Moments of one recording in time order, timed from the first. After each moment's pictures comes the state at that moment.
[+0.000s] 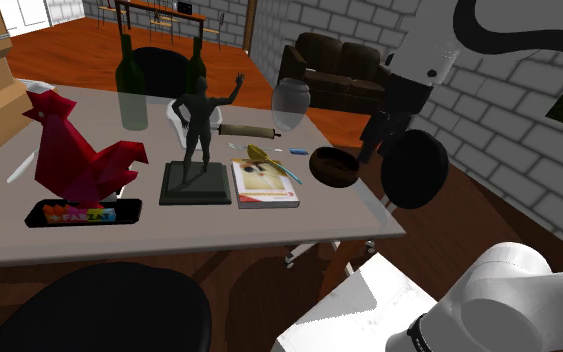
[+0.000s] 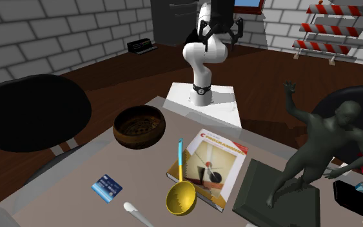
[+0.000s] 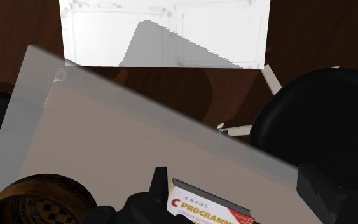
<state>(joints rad) 0.01 -0.76 0.07 -2.32 0.11 1.56 0.01</state>
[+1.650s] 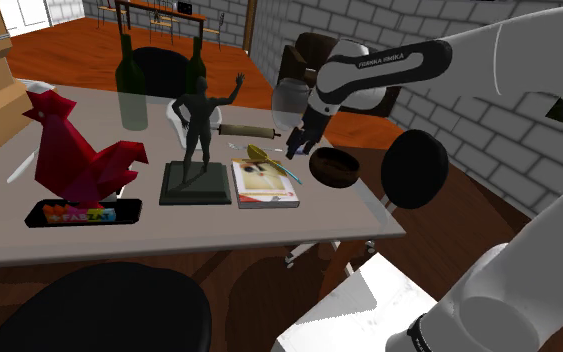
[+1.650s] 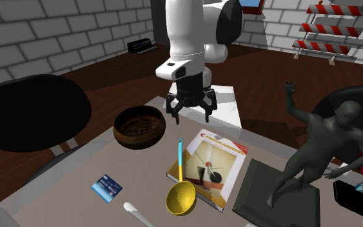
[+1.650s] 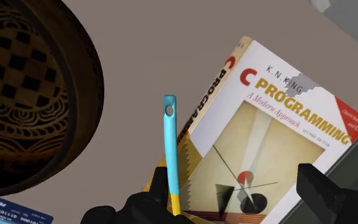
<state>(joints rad) -0.02 -0.04 -0.06 -2.11 0.15 2.18 -0.30</state>
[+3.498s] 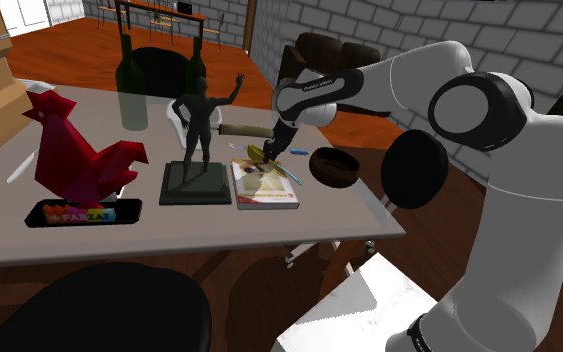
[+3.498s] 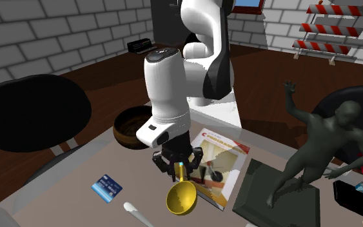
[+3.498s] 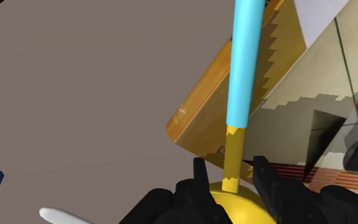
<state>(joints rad) -0.05 0.41 -0.05 -1.77 0.25 2.34 -0.43</state>
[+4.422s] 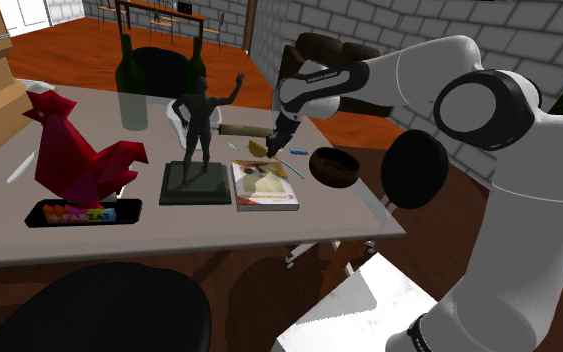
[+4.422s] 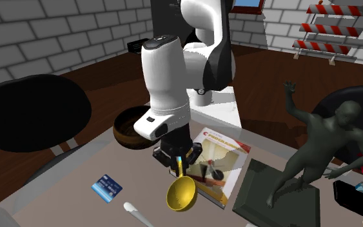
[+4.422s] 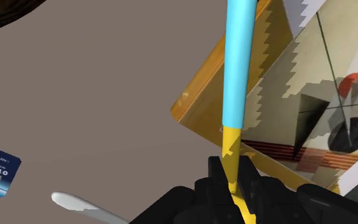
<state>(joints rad) -0.04 0.39 -0.05 -1.74 0.24 2.28 -0.42</state>
